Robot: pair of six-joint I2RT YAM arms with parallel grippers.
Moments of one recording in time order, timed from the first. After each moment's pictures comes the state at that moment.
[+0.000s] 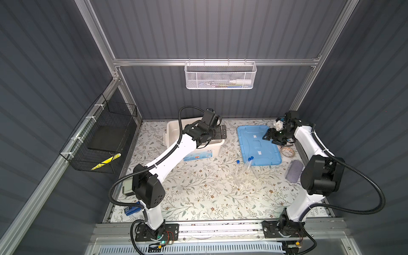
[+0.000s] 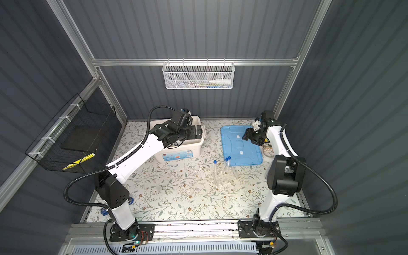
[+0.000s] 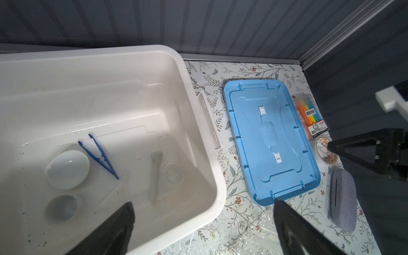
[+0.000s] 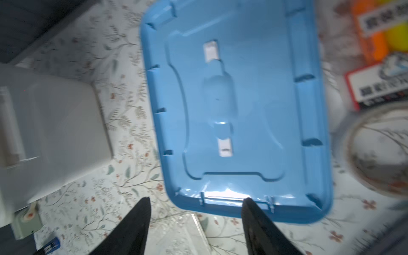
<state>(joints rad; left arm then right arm) -0.71 1.81 1.81 -0.73 -0.13 -0.50 -0.15 1.83 1.57 -0.95 -0.32 0.15</state>
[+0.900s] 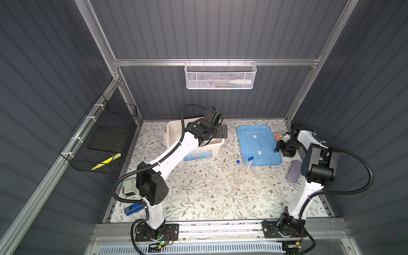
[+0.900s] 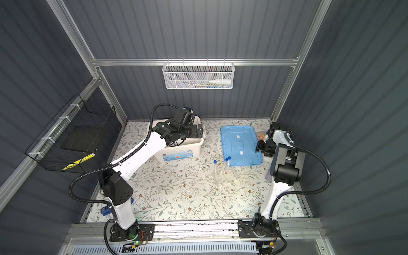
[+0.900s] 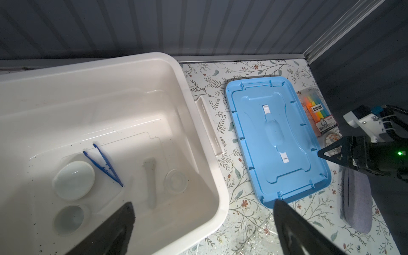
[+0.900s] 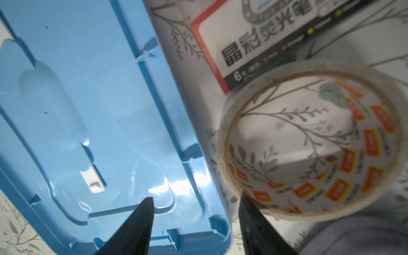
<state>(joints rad) -0.71 1.85 1.88 -0.76 -0.15 -0.44 -0.28 2.04 1.56 -0.91 -0.19 0.10</state>
